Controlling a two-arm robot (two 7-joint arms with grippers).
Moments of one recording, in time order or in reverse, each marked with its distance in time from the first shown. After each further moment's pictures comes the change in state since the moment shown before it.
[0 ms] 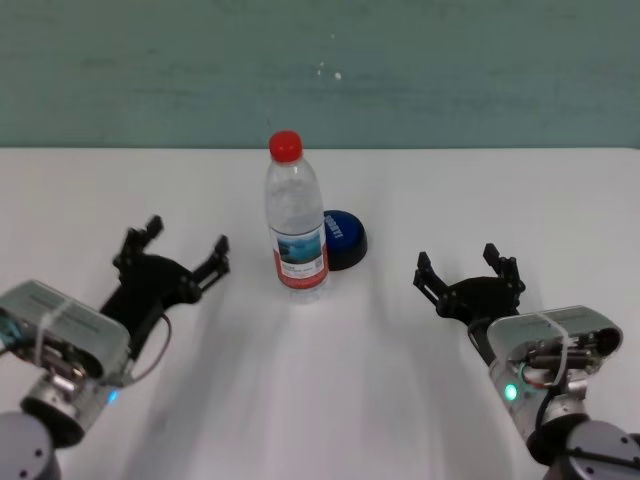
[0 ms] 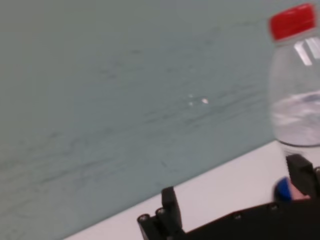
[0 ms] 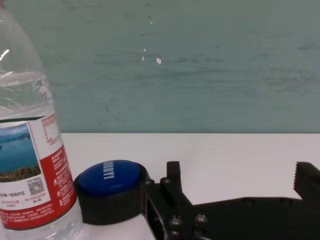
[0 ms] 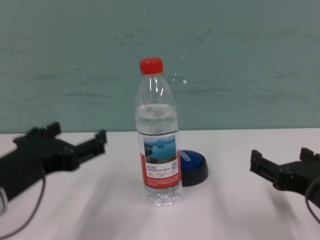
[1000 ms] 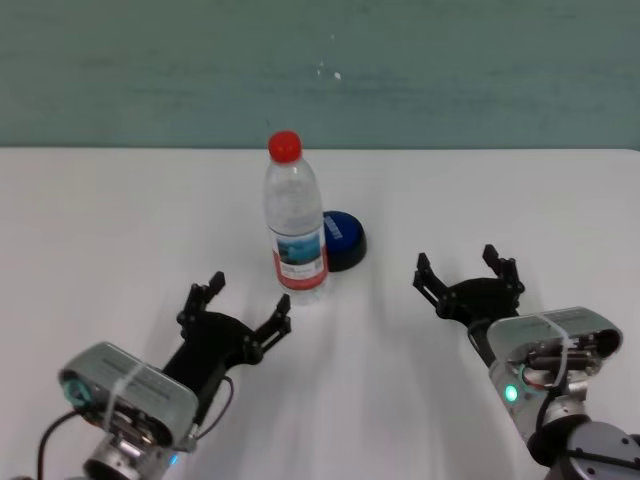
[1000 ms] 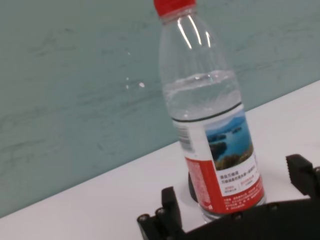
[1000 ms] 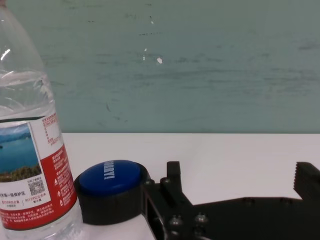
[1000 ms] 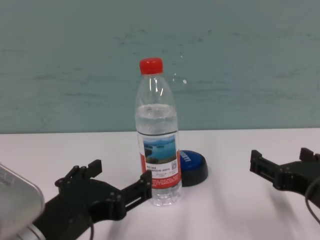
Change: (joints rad) left arm 0.131 -0.095 0.051 -0.059 0.083 -0.004 0.013; right arm 0.000 0.000 0.000 0.000 0.000 0.000 0.000
